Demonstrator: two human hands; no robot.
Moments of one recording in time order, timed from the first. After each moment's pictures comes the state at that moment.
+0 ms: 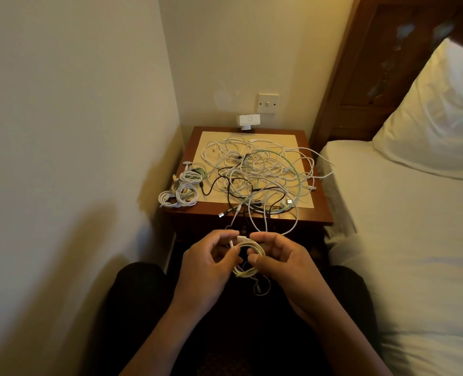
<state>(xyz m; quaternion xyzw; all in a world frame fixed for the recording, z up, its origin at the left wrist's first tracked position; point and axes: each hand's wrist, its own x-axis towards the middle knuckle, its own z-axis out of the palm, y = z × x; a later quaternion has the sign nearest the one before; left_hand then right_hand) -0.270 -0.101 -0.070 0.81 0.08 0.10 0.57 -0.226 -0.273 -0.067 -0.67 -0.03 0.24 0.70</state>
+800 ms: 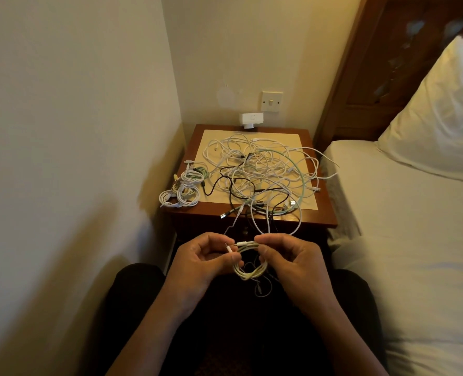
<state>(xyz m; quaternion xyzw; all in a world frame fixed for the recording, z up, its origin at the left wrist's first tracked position) -0.264 -0.080 -0.068 0.64 0.14 -0.02 0.76 -0.220 -0.273 -0.071 -0.78 -0.06 0.10 0.62</state>
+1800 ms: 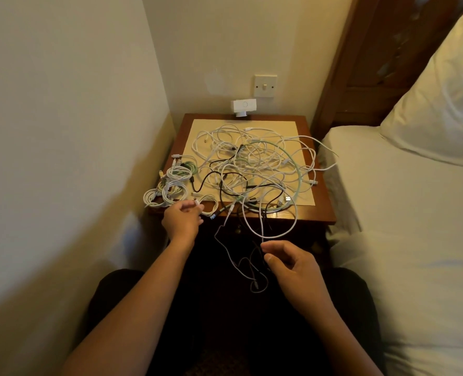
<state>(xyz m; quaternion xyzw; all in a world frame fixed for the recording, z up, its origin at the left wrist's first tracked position) -0.101 -0.039 -0.168 0.67 0.39 0.15 0.61 -0.181 -0.295 -0.126 -0.82 -0.02 0.14 0.56</state>
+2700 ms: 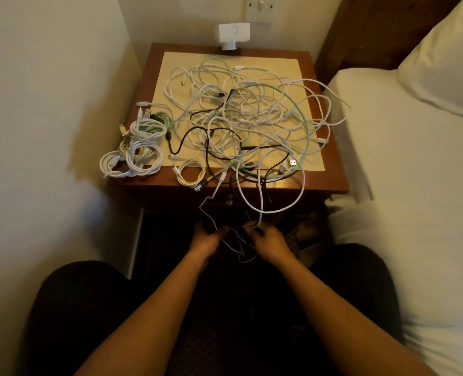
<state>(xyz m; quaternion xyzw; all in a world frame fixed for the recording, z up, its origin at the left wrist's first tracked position) -0.109 -0.080 -0.378 0.66 0.38 -0.17 0.63 -0.084 -0.267 -0.337 -0.87 0.05 0.25 0.42</state>
